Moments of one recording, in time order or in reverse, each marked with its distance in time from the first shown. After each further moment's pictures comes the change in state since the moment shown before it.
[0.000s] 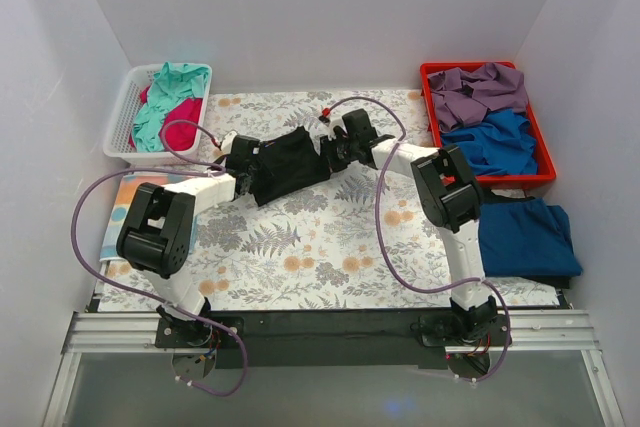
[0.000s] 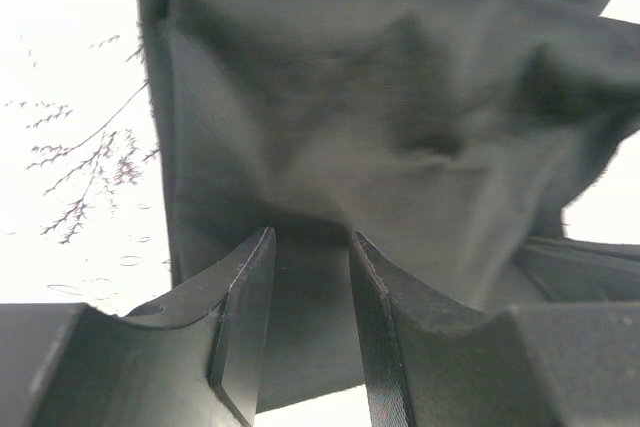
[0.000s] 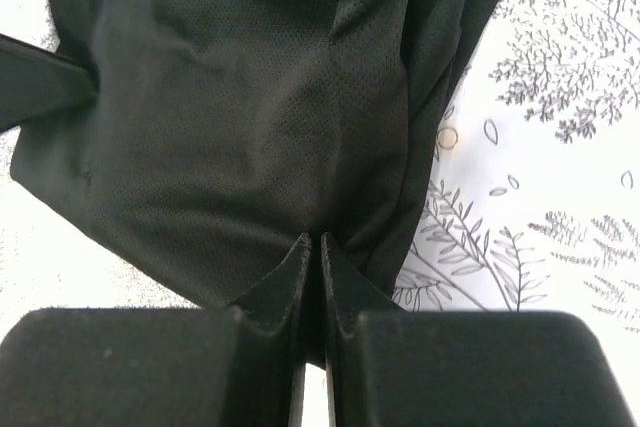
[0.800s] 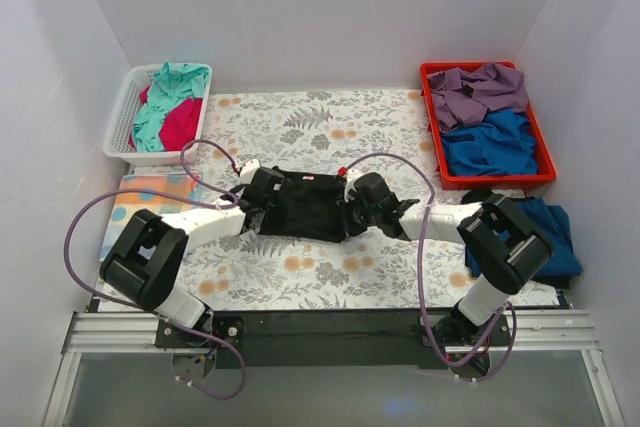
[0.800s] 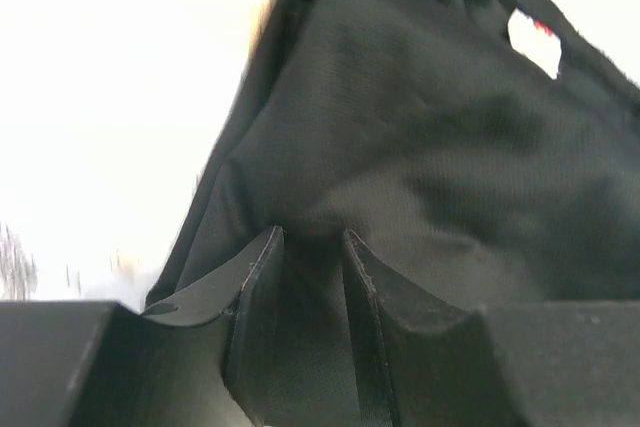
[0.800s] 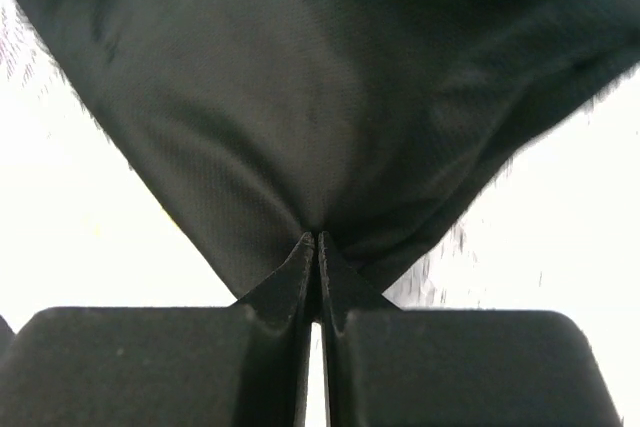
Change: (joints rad) left arm -0.208 -0.148 -0.182 -0.056 -0.098 -0.027; right arm 0.201 -0.560 -0.789 0.224 0.265 0.172
